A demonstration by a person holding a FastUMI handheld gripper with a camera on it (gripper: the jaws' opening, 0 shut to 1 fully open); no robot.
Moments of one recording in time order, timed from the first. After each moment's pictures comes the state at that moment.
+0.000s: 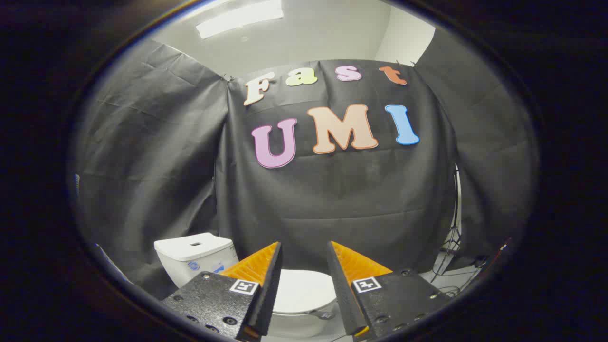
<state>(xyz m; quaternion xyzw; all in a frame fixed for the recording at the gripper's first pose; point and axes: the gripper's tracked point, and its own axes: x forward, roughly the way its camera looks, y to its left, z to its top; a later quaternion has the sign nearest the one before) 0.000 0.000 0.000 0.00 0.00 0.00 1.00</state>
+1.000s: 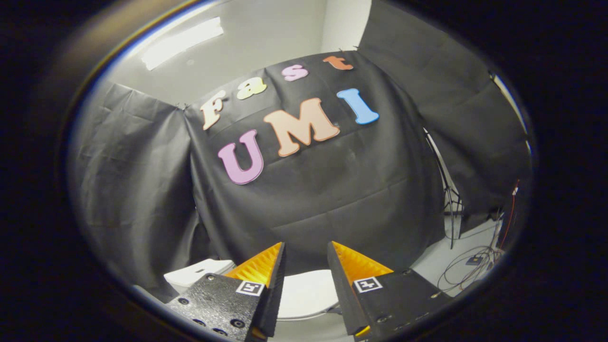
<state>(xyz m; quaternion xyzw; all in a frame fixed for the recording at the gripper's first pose) 0.006 -0.042 -0.027 0.18 -0.01 -0.03 0.98</state>
